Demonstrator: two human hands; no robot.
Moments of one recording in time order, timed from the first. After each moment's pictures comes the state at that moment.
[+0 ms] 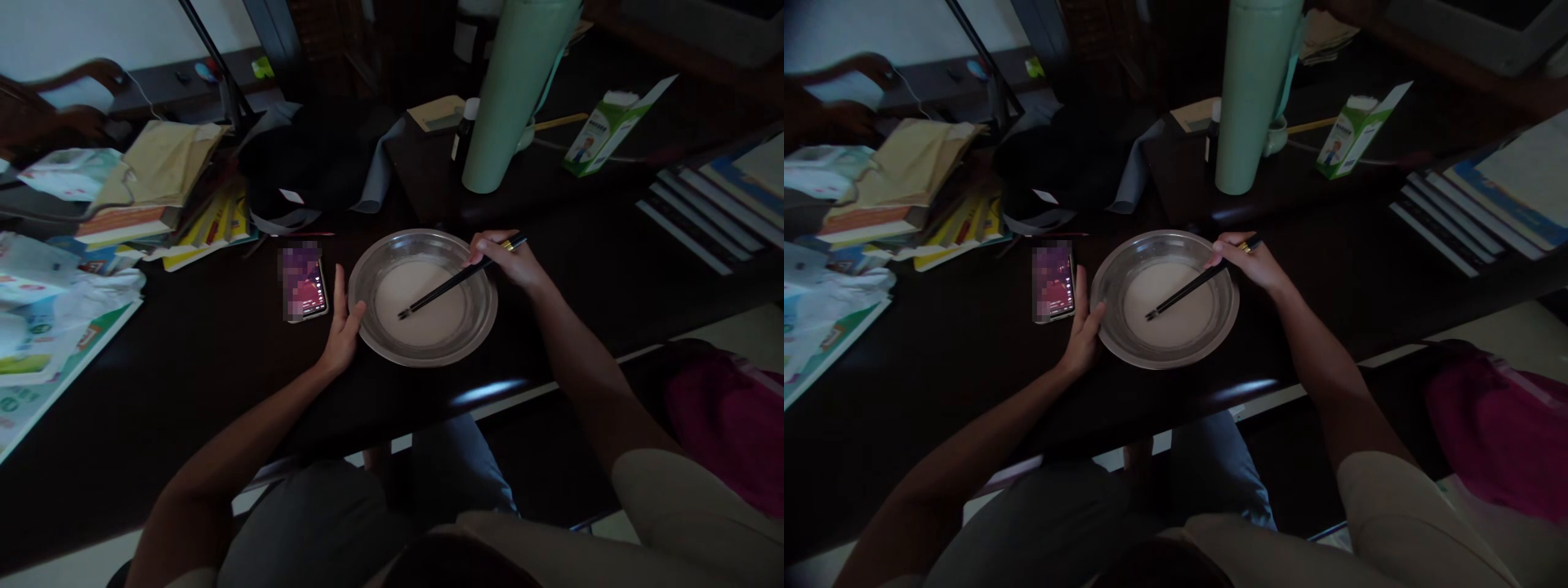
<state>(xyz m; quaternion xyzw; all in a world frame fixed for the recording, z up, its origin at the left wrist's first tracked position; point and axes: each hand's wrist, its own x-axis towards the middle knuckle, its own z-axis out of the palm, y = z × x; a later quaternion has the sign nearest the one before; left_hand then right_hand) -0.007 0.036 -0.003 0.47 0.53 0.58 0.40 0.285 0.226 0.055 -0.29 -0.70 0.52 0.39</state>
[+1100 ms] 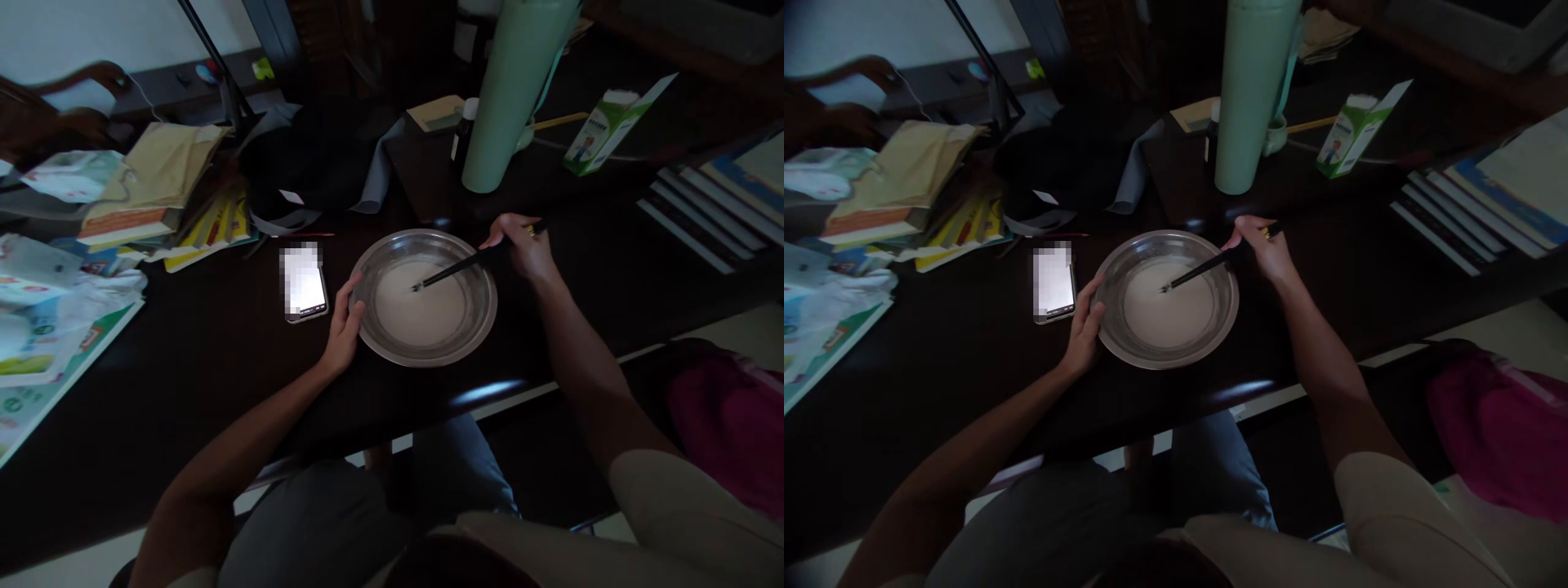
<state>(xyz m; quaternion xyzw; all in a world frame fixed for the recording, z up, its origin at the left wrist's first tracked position) -0.013 0.037 -0.010 0.51 0.55 0.57 0.33 0.290 0.241 0.048 -0.32 -0.65 0.46 0.51</state>
